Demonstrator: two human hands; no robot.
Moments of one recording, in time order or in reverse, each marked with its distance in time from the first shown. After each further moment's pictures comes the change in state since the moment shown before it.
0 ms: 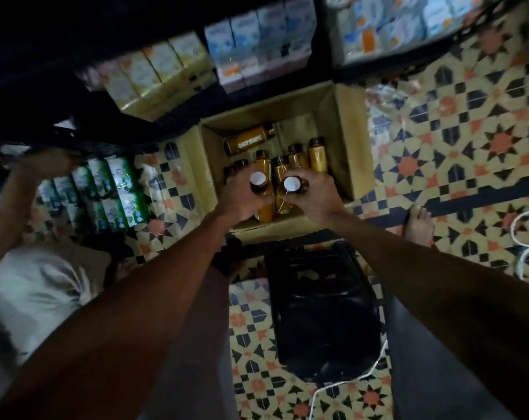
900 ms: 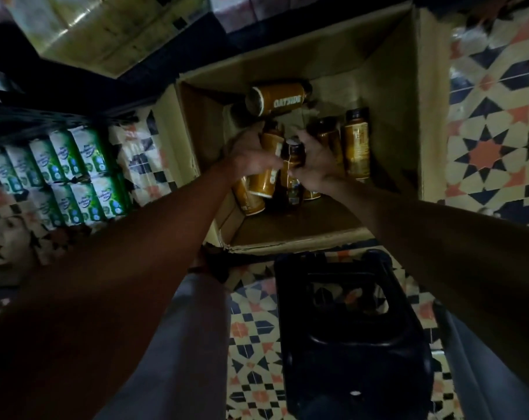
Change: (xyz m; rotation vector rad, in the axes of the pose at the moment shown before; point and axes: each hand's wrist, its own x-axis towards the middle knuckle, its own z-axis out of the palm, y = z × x) left_hand 0.170 -0.083 0.035 0.171 -0.104 -0.323; right_hand 0.138 0.077 0.079 -0.082 -0.185 0.178
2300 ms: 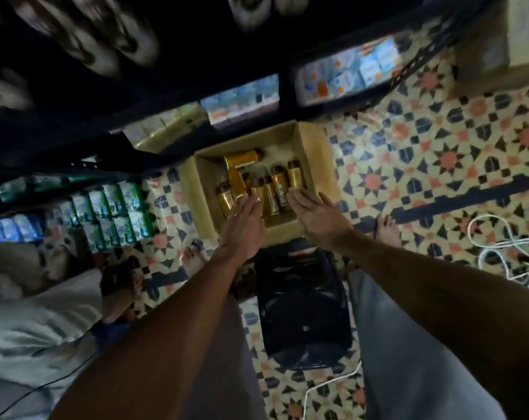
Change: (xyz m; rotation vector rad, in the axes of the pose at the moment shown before) left_hand -0.313 0.077 -0.014 0.557 0.234 0.473; right_hand -0.265 -0.045 -0.145 -0.818 -0.025 -0.417
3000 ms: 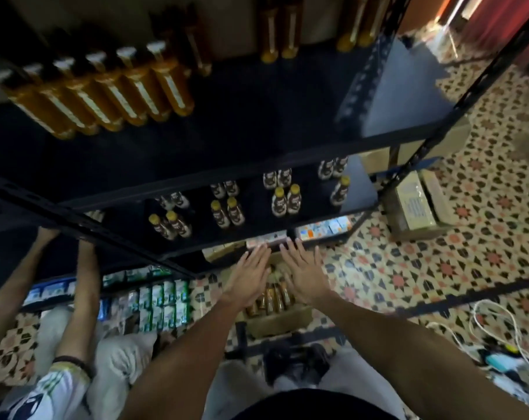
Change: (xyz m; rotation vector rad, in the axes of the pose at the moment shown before) left_hand -0.196 0.055 -0.284 0.230 0.283 0.179; right_hand -0.148 -0.178 -0.270 -0.089 0.389 0.116
